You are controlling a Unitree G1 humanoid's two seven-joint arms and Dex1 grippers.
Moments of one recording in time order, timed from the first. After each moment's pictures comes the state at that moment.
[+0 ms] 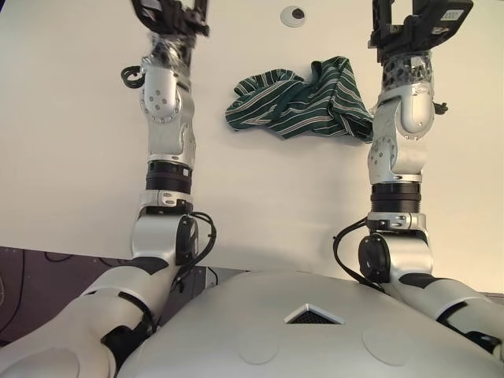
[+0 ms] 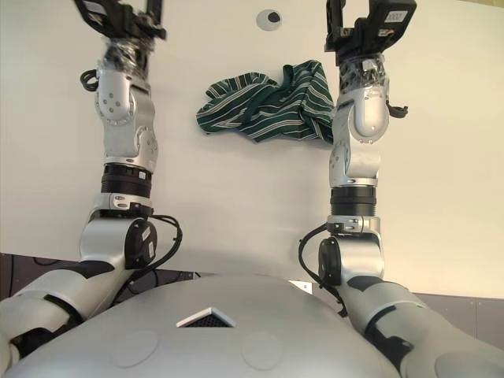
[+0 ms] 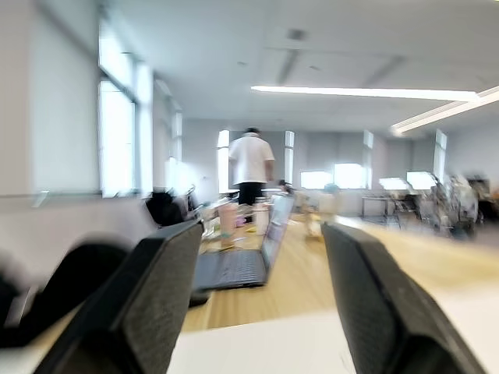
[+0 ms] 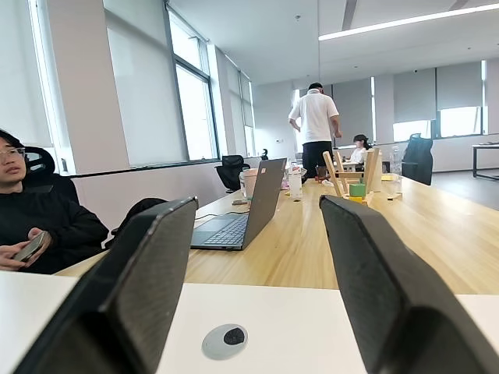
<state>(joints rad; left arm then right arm) -0.45 0.16 -0.06 0.50 0.02 -0.53 -0.31 -0.36 -0.06 -0.12 0.23 0.17 -0.24 0.17</state>
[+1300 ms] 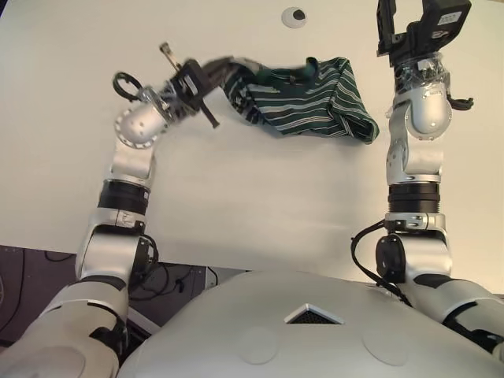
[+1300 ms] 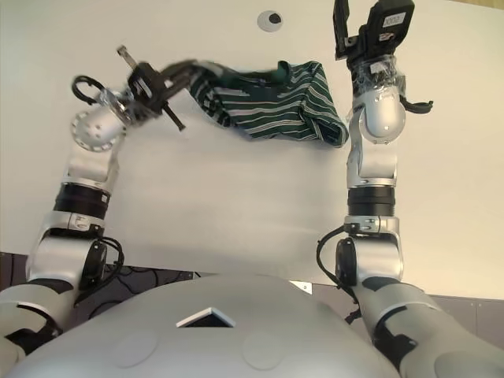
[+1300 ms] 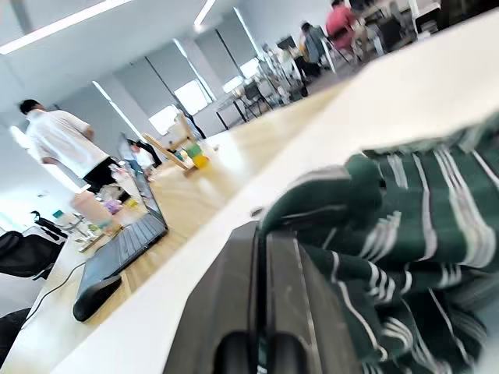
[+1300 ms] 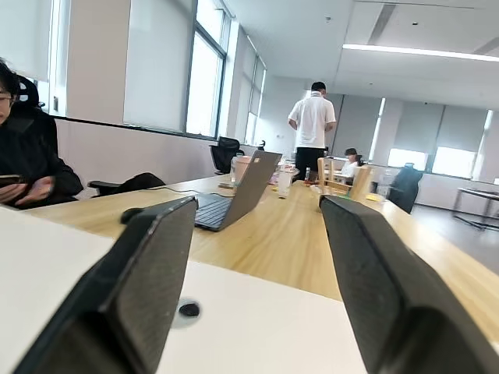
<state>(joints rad) -0.42 0.42 -0.13 0.45 -0.10 -0.41 -0.67 -0.40 -0.23 -0.08 0.30 0.10 -0.24 0.31</state>
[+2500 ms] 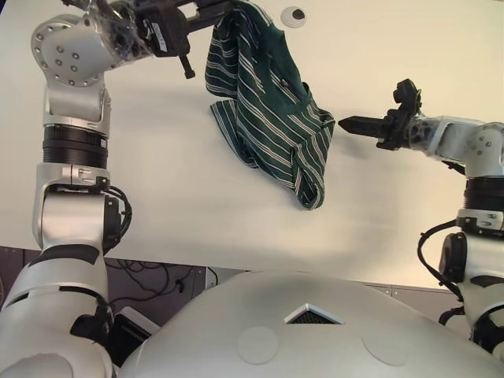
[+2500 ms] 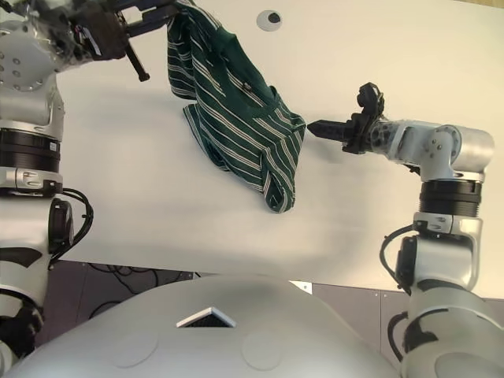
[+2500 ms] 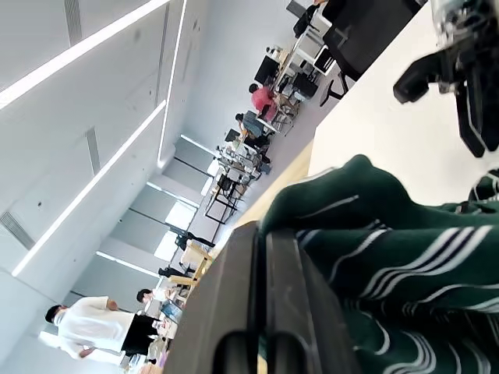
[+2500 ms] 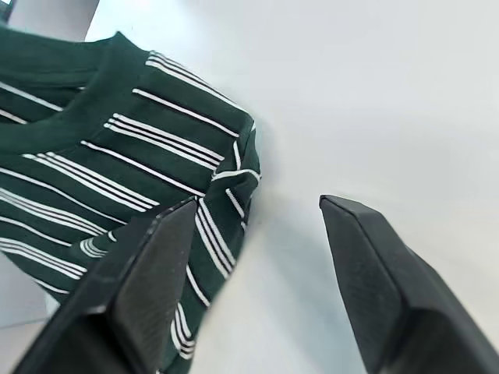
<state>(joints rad) -0.66 0.56 -0.13 0.42 -0.09 -0.74 -0.97 -0.38 -0.54 -0.12 0.28 0.62 1.18 0.72</state>
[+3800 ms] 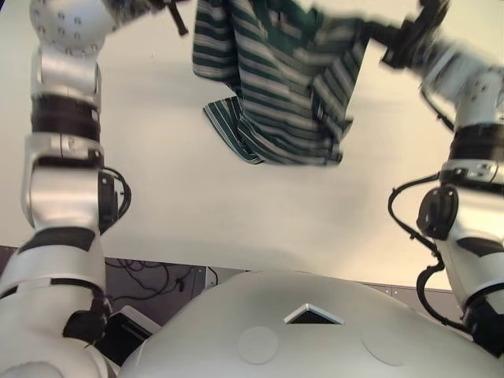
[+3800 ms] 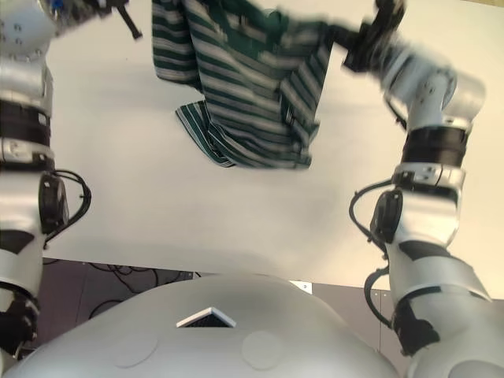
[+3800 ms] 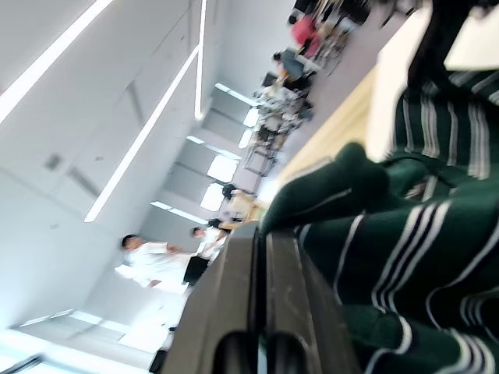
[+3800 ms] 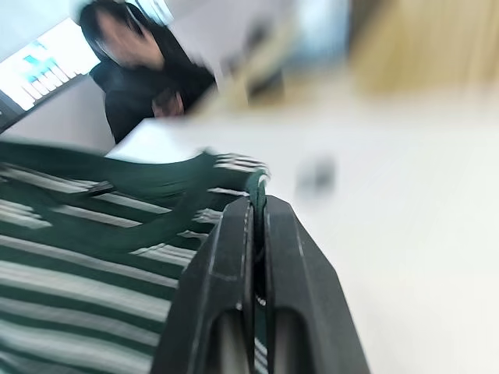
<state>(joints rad) -1.00 0.54 -0.16 0.86 0.26 -0.77 -0.58 -0.83 -0.43 -0.18 0.50 0.43 0.59 0.62</state>
